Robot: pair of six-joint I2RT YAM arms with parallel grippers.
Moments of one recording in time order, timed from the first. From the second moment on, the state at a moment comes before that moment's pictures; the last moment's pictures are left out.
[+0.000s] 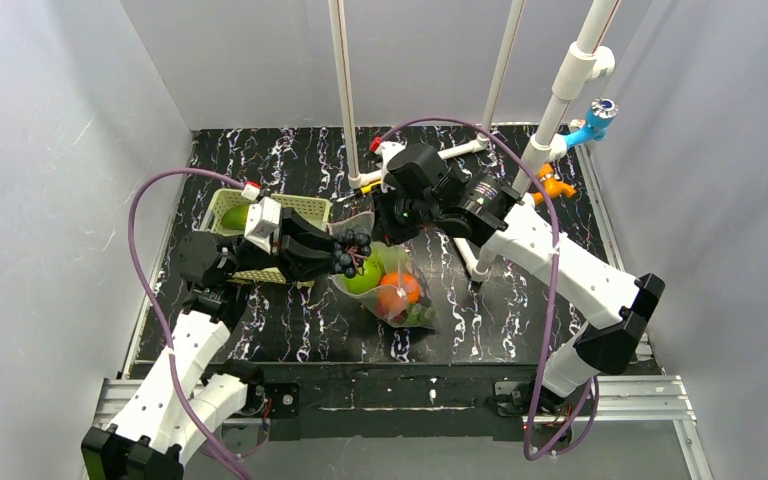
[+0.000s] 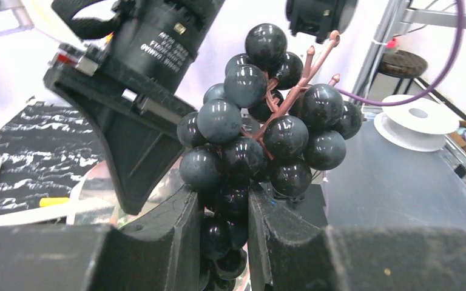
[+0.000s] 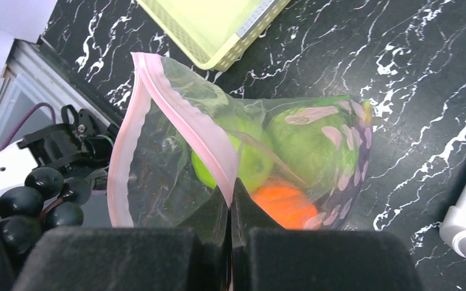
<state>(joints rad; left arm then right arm) -0.31 0.80 0.71 0.56 1.18 -0.49 0.97 1.56 1.78 -0.93 -0.01 0.42</state>
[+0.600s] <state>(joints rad) -0.34 0.86 0.62 0.88 1.27 -0.50 0.95 1.56 1.78 -0.93 -0.23 0.43</state>
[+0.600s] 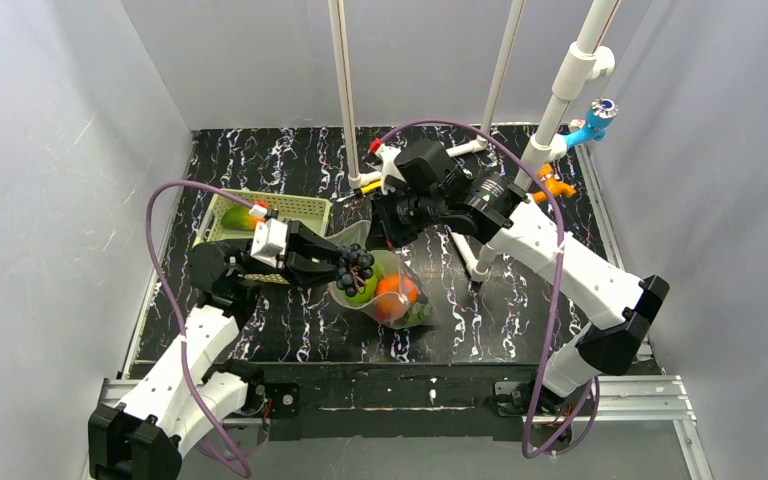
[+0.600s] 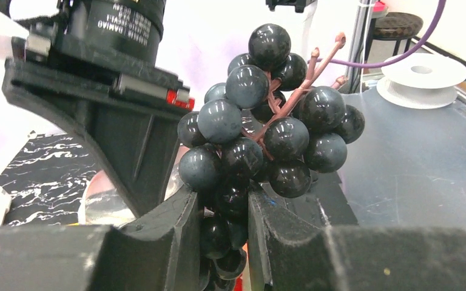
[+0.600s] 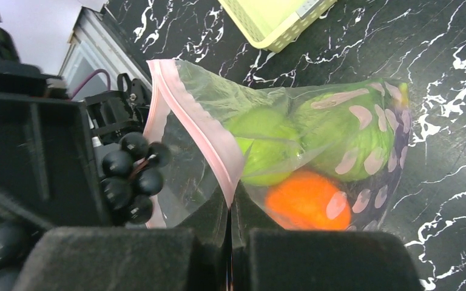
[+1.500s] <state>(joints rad) -0.39 0.84 0.80 0.03 0.98 0.07 0.92 1.45 1.63 -0.84 -0.32 0.47</state>
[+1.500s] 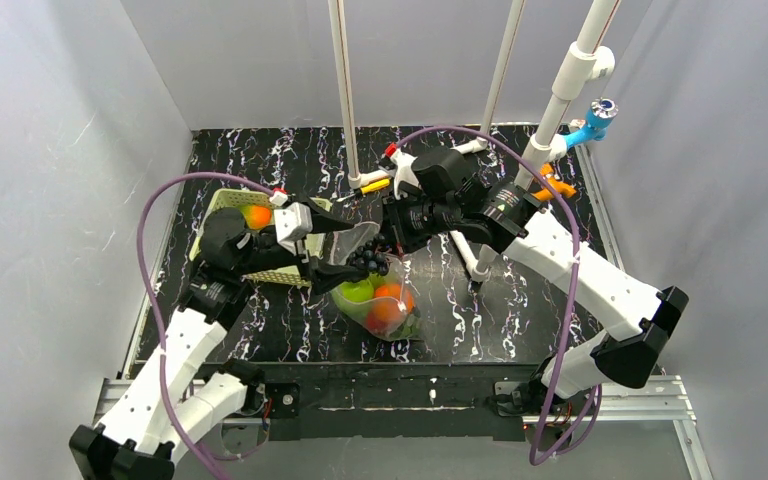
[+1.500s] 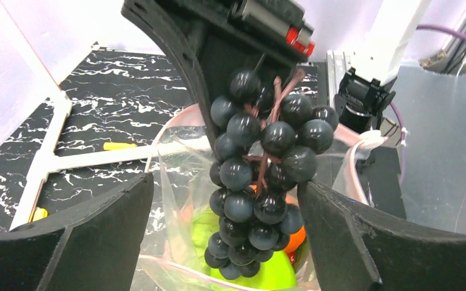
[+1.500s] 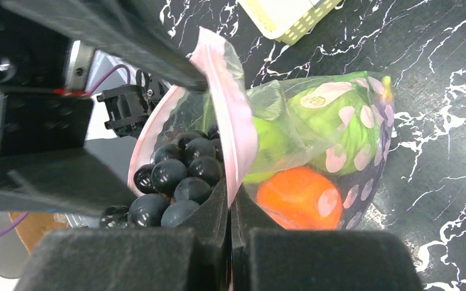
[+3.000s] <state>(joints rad) -0.58 0.73 0.93 -0.63 0.38 -0.69 0.95 1.43 1.66 -0.86 -0.22 0.36</state>
